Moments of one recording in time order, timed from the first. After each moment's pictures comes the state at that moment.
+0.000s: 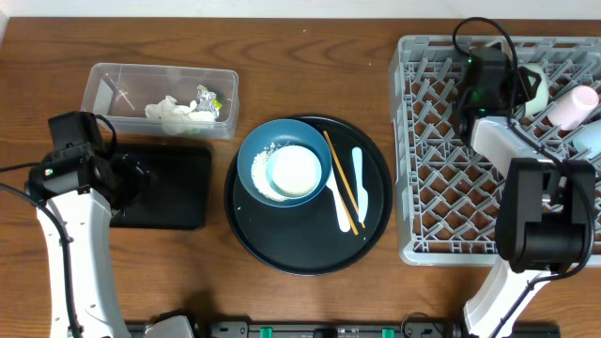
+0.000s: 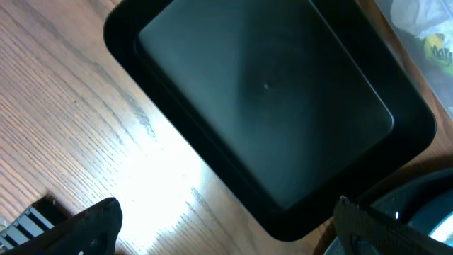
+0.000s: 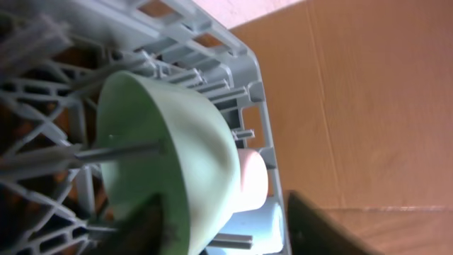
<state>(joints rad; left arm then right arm) 0.34 1.31 1.15 -1.14 -0.12 -0.49 -0.01 2.00 1.23 0.24 0.94 -0.70</state>
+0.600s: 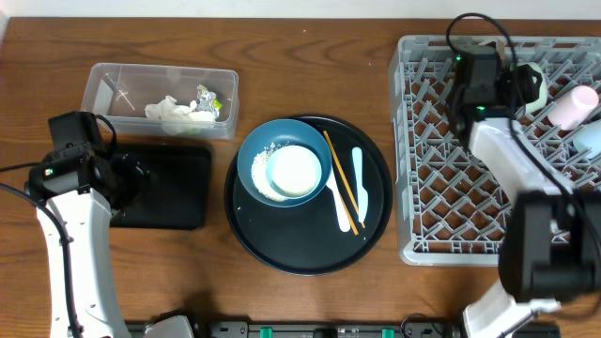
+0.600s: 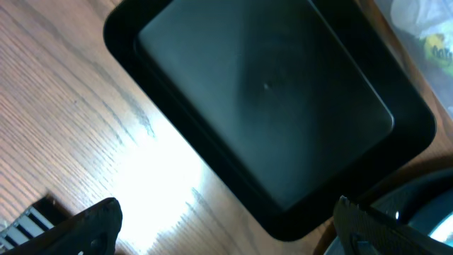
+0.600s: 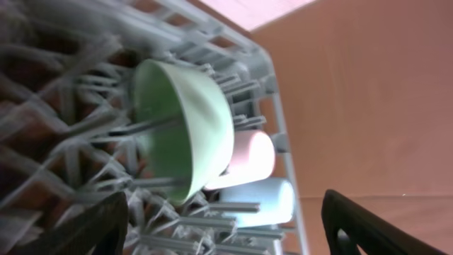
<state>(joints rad) 0.34 1.31 1.15 -1.14 -0.12 -0.49 0.05 1.78 1.23 -0.14 0.83 -0.45</state>
